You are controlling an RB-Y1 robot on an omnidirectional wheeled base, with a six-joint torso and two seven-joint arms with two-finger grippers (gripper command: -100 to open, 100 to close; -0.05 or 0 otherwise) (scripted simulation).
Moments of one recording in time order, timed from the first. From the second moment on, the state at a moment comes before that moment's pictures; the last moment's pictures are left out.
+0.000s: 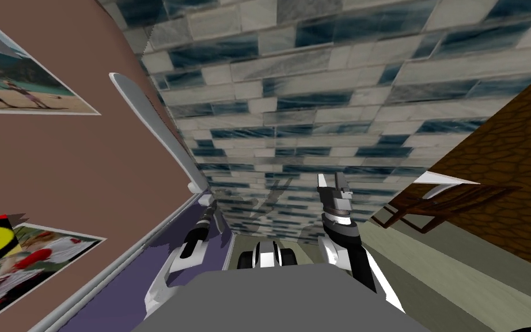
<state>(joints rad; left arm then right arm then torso) 0.29 0.14 0.22 -1.74 -0.23 0.01 -0.40 0.50 0.01 -0.03 -2.34 0.10 -0.64 -0.07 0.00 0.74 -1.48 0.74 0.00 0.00</state>
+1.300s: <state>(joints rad) 0.18 0.23 0.14 -1.62 -0.10 -0.02 -0.45 0.50 0.01 -0.03 -2.34 0.10 -0.64 -0.07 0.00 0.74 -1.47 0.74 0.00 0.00</state>
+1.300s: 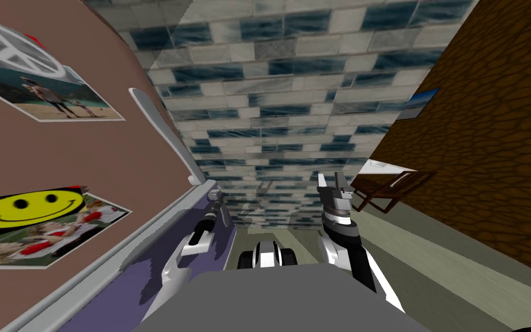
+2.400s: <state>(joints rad) -0.05 0.33 0.11 -1.33 0.02 -0.08 -0.50 0.50 0.01 -0.03 -2.34 0.10 -0.64 -0.07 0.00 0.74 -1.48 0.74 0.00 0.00</state>
